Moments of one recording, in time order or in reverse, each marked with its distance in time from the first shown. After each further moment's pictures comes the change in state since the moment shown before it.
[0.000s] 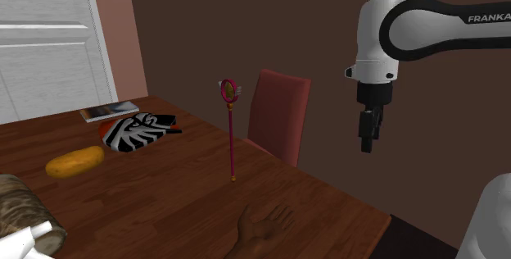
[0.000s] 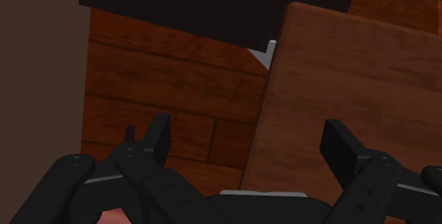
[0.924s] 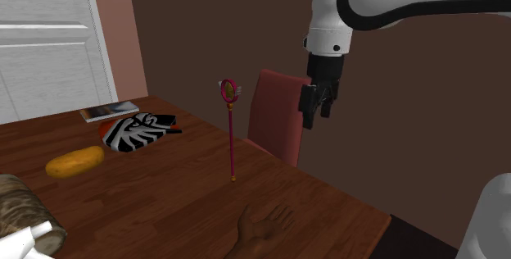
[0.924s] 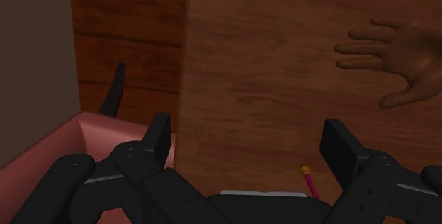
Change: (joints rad) arm 0.014 0.247 0.190 0.312 0.078 0.104 0.255
